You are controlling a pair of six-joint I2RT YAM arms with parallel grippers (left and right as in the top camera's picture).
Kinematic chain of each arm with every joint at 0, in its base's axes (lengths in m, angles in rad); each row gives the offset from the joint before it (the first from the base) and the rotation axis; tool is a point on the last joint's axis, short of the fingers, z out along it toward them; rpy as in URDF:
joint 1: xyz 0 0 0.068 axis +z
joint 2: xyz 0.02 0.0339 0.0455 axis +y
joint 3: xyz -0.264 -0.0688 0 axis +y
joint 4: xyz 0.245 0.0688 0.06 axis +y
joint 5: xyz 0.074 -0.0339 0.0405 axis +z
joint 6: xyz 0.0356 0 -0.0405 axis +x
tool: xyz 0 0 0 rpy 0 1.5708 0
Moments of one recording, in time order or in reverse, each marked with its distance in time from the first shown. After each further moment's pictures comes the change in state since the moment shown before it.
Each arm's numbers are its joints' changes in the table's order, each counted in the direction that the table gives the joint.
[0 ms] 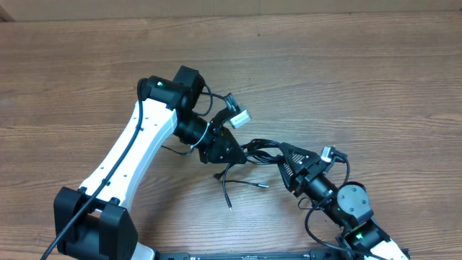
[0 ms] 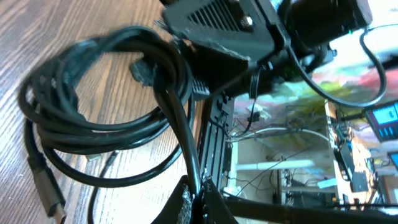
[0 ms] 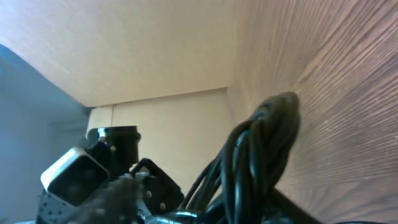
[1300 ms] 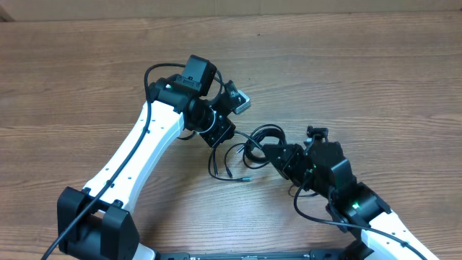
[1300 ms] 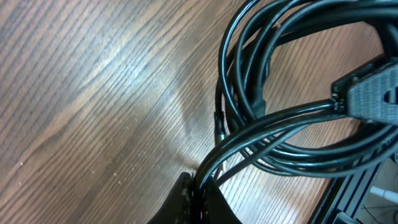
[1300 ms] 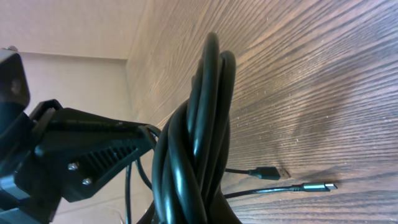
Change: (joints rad) left arm -0.043 0.000 -0.001 -0.347 0.559 -0.330; right arm 0.015 0.201 -0.444 0.709 0.069 -0.457
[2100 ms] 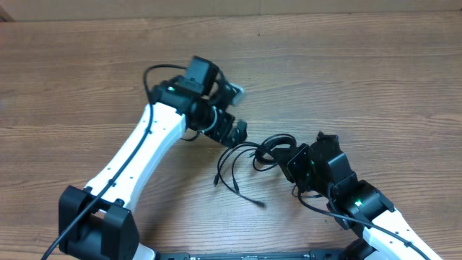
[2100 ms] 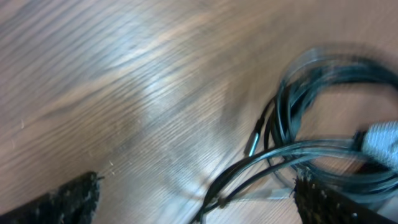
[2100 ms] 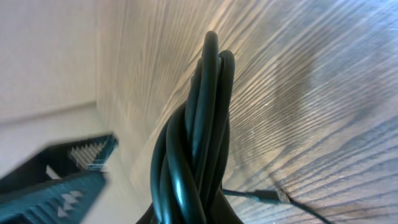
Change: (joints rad) left arm 0.003 0.000 0.023 -0.080 0.057 -0.367; right arm -0.003 0.006 -0.049 0.211 -0.097 0.216
